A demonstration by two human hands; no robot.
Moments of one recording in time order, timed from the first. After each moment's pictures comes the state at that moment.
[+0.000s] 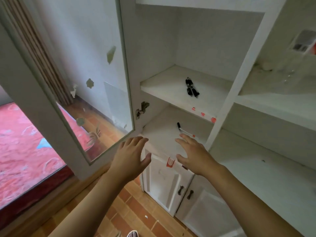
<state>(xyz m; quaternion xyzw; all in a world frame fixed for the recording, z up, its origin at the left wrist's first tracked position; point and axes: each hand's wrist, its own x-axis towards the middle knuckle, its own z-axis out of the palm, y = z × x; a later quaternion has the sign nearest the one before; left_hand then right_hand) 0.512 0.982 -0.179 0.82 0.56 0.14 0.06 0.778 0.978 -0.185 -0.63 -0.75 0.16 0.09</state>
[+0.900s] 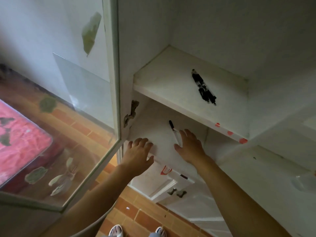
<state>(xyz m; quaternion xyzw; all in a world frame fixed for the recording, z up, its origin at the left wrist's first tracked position) 0.543 1.169 -0.316 0.88 0.45 0.04 0.16 0.792 1.132 -0.281 -0.79 -0.59 0.16 -0.01</state>
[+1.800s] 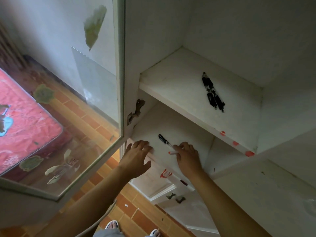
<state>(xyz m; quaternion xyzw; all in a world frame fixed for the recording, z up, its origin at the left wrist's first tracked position) 0.537 1.166 -0.349 0.86 0.47 0.08 0.17 0.799 1.120 -0.343 -0.72 -0.69 0.07 0.04</state>
